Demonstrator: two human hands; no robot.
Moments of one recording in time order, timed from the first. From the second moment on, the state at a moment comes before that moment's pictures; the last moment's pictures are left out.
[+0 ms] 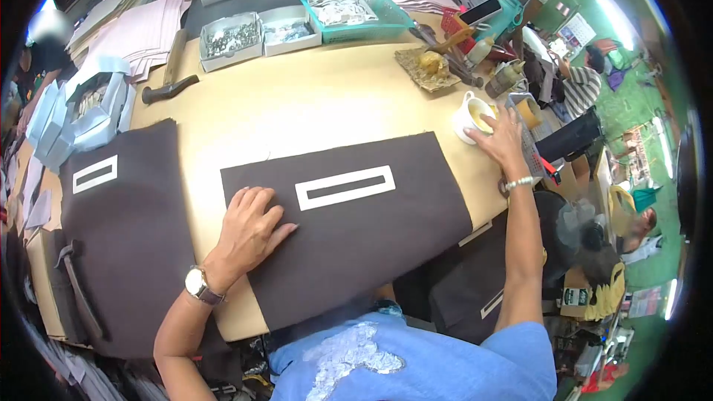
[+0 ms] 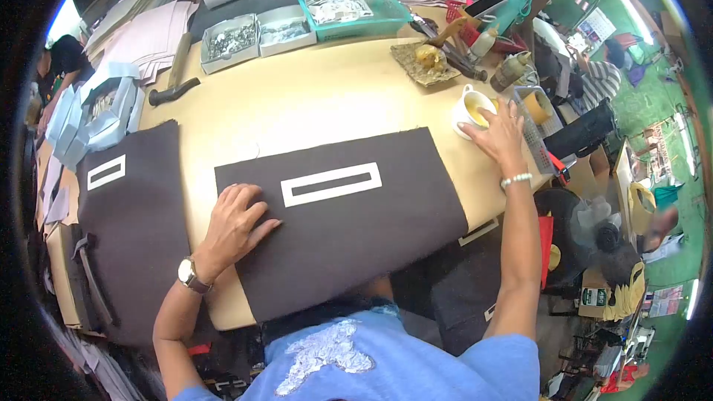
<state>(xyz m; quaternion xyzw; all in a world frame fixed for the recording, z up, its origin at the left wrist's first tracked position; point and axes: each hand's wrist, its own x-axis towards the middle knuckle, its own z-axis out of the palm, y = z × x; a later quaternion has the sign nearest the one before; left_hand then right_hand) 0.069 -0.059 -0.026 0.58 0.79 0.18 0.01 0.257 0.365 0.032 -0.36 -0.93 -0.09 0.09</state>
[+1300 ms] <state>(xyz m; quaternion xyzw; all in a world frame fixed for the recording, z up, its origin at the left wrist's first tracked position) 0.073 -0.071 -0.040 0.56 0.81 0.15 -0.03 0.244 0.174 -0.030 -0.22 -0.98 -0.02 0.03</state>
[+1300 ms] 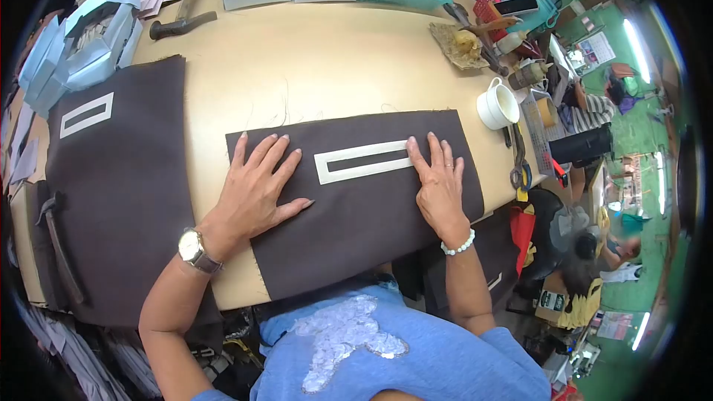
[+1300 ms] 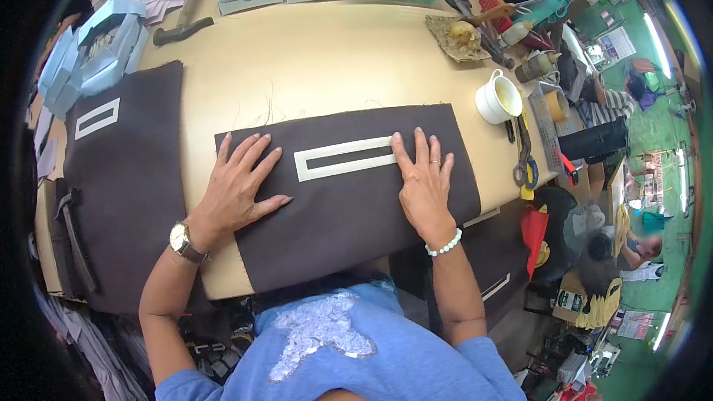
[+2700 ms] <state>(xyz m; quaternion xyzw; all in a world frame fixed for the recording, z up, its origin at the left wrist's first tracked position) 0.071 -0.074 -0.040 0.58 0.80 0.14 -0.03 0.215 0.121 -0.022 -0.06 -0.95 -0.31 -0.09</state>
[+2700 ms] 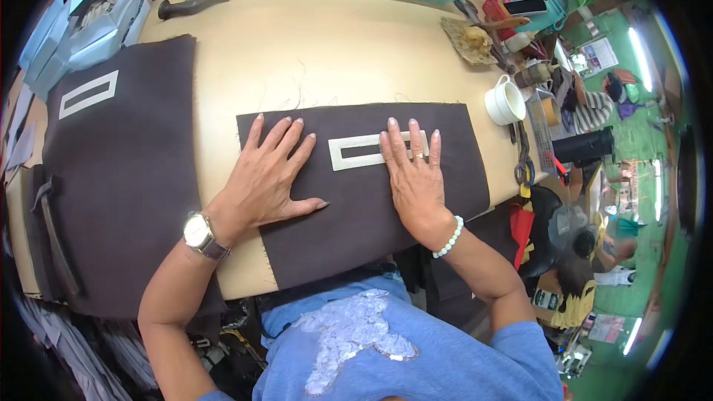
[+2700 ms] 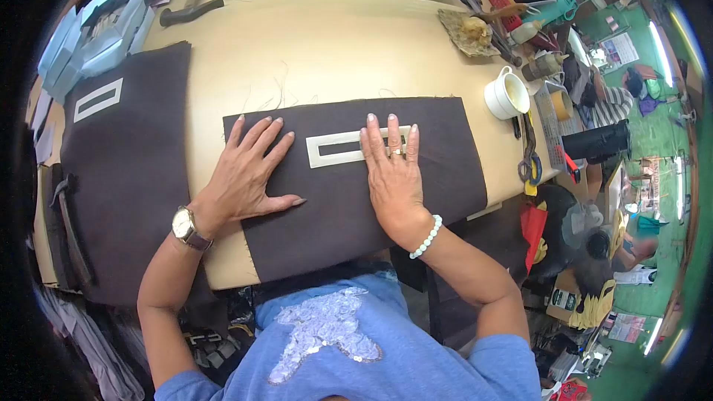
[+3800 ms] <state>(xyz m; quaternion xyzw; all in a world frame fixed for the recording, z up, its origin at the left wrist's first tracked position) 0.100 -0.084 0.033 0.54 0.84 -0.01 0.03 0.201 0.135 -0.024 0.20 -0.98 -0.05 -0.03</state>
